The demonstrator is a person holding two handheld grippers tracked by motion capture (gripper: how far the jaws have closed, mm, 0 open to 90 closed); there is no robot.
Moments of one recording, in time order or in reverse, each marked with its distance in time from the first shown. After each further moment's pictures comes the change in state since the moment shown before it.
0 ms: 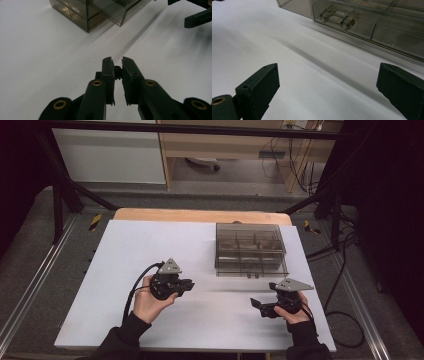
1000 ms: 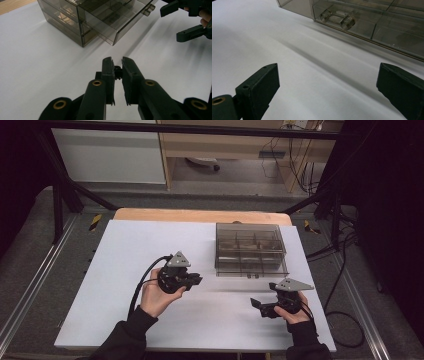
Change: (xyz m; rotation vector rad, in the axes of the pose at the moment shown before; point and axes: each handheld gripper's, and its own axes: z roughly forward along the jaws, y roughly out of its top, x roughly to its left) left arm -0.007 0.027 0.007 -0.012 -0.019 0.025; right arm 0.000 0.000 0.000 0.000 0.002 0.000
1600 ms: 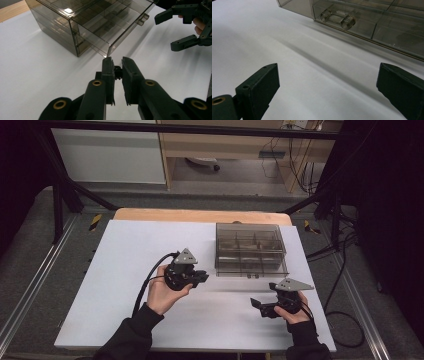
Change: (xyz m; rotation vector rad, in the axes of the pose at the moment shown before) left arm -0.008 0.016 0.008 -0.010 -0.012 0.019; right arm 0.000 0.000 0.000 0.001 0.001 0.002
